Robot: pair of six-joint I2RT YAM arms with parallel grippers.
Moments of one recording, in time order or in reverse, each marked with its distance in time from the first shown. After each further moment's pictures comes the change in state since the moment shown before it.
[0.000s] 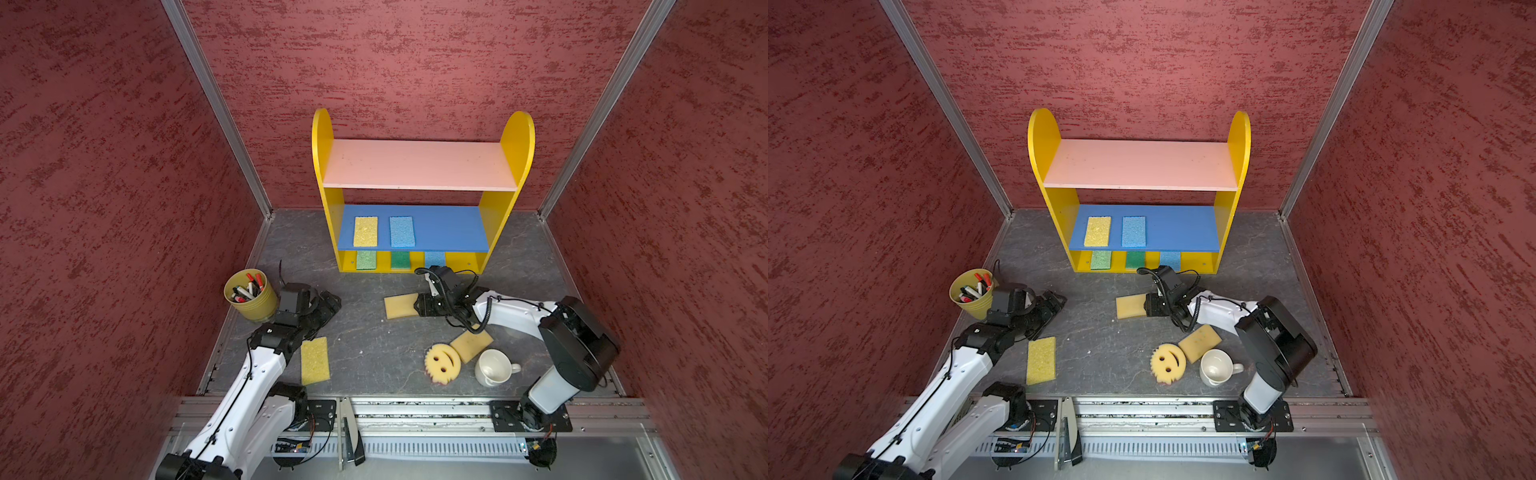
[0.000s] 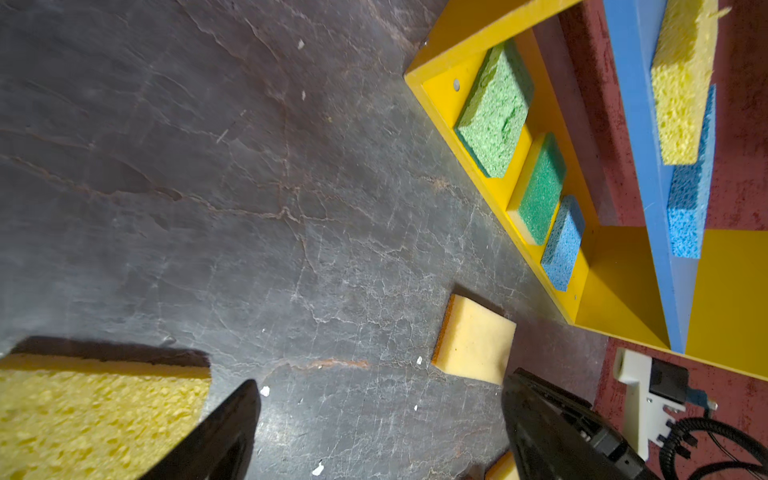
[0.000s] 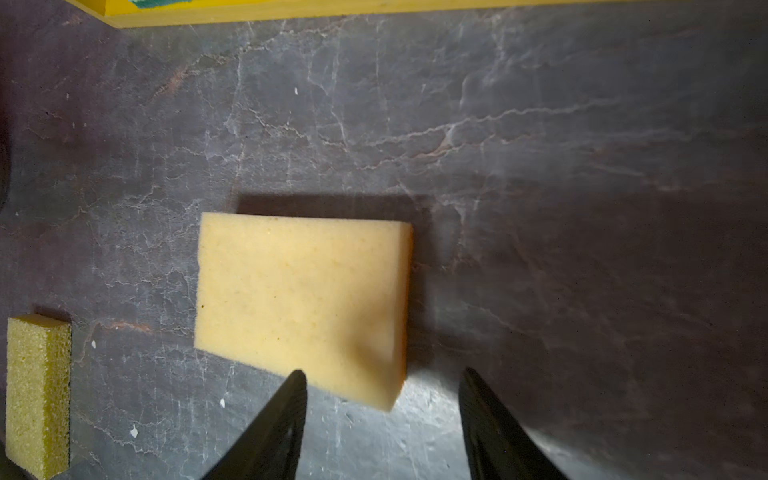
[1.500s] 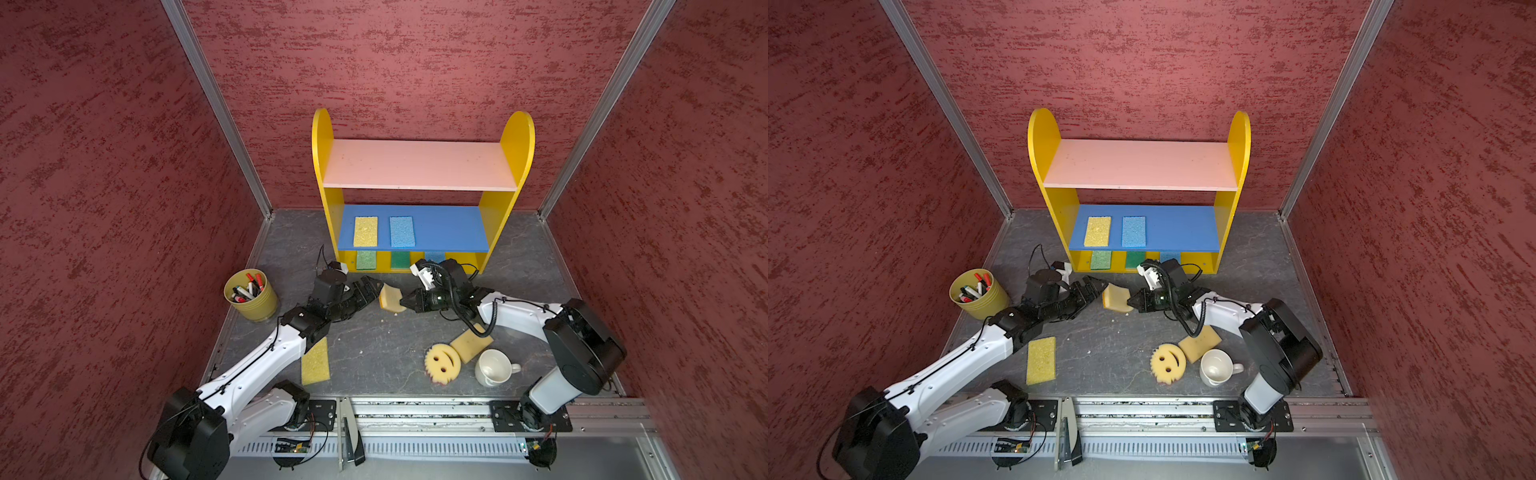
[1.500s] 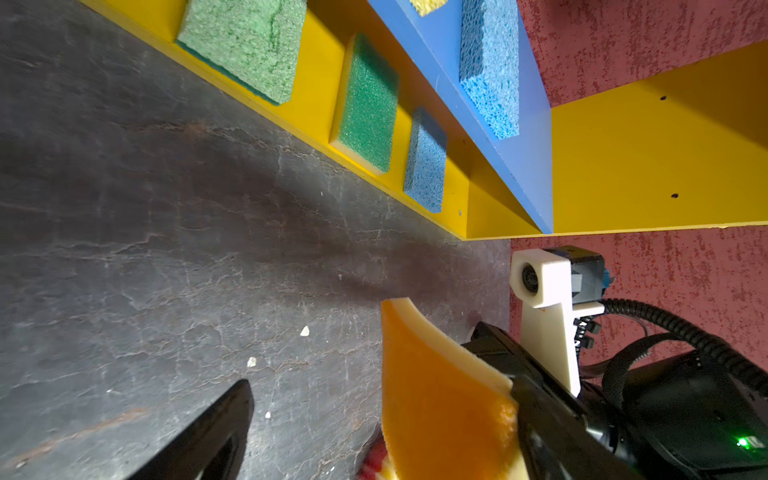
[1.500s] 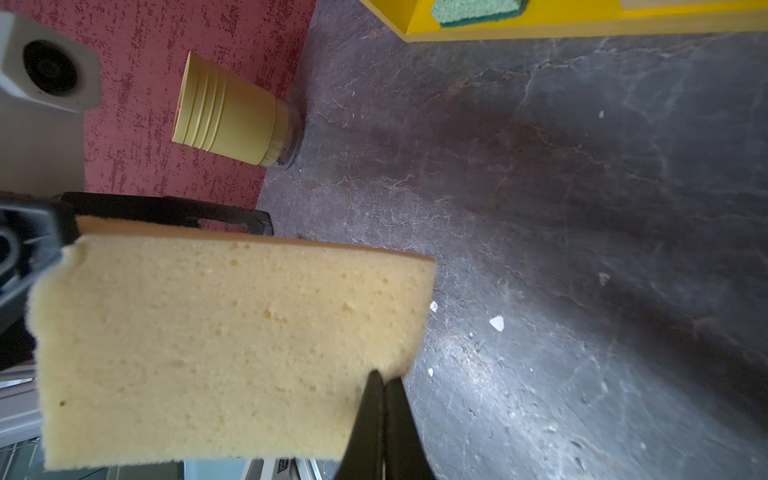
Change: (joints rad) left arm -0.312 0.234 0.083 0.404 0.038 -0.066; right arm -0.021 -0.051 -0.035 0.304 -0.485 0.041
